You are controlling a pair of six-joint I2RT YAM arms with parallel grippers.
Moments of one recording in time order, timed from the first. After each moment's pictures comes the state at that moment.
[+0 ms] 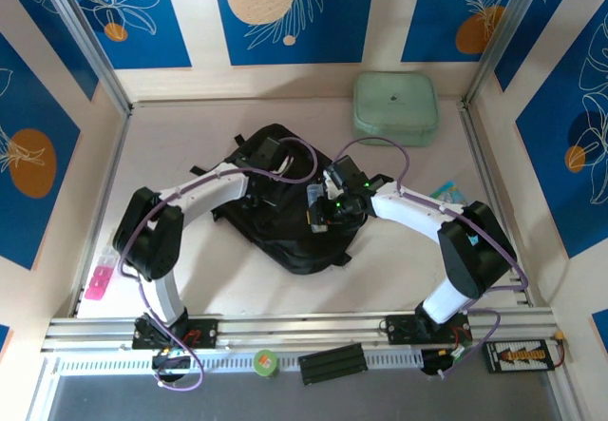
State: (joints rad) left arm -0.62 1.78 1.31 -0.65 -0.18 -0.06; right arm 0.62 1.59 1.00 -0.52 -0.31 0.53
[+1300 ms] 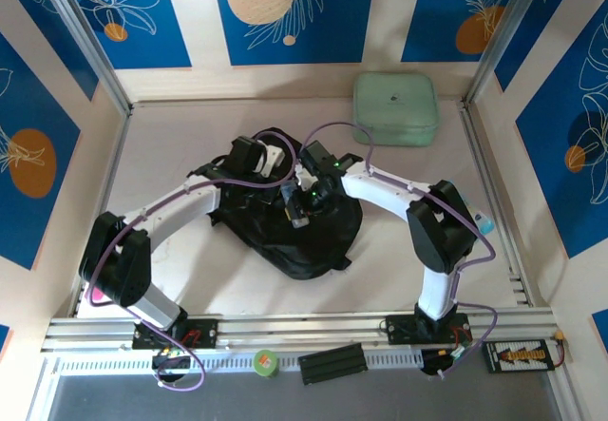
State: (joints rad) left arm -0.56 1.57 1.13 -0.45 0.16 -0.16; right arm 0.69 1.84 1.36 -0.73 -0.36 0.34
